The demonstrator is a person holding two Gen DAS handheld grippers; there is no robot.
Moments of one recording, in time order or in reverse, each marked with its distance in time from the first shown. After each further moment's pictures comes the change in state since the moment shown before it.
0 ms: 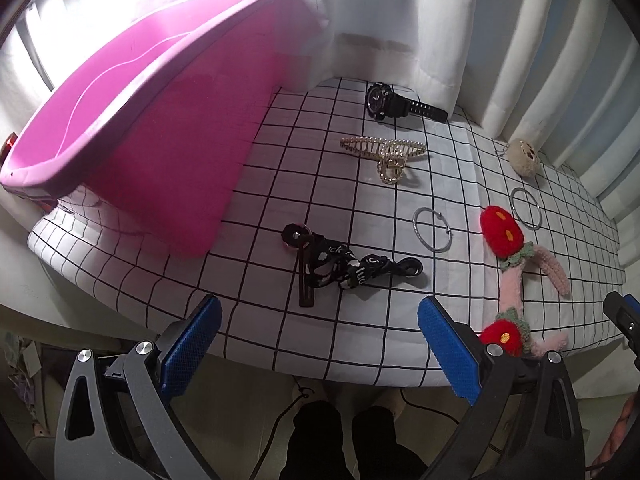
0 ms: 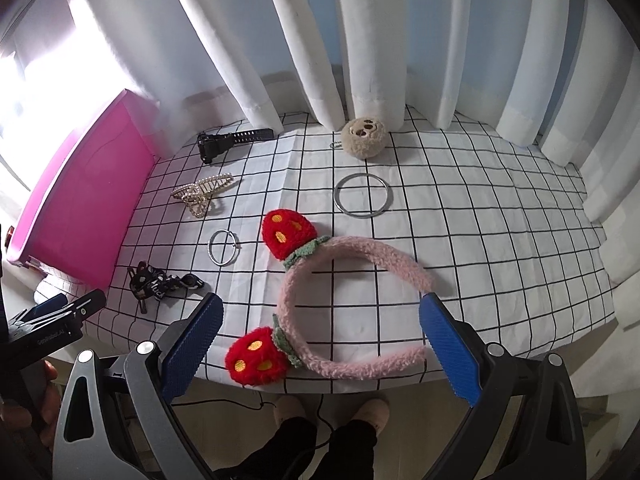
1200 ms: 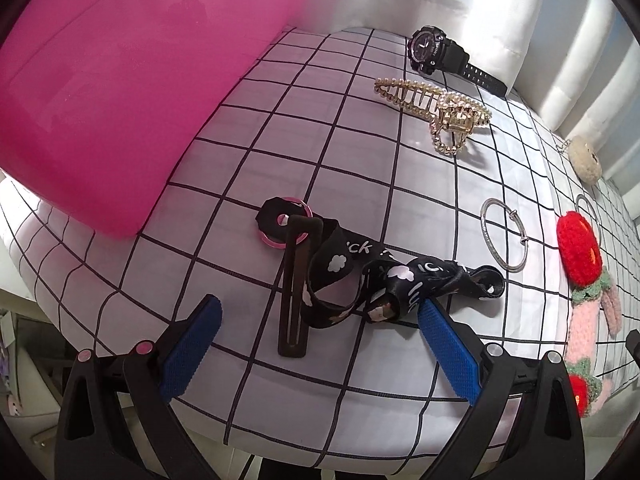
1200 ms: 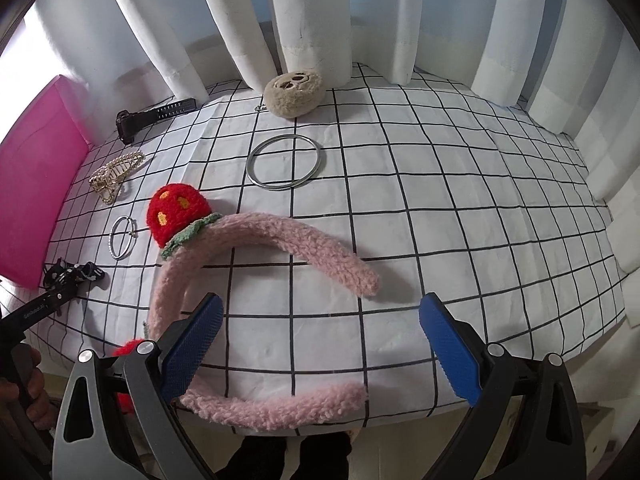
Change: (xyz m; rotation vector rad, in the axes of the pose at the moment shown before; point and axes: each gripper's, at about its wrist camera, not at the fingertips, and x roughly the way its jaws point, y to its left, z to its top) left arm 0.110 0.004 -0.001 -0.099 0.040 0.020; right arm 0.082 -0.061 -0.003 -0.002 0.021 -0.109
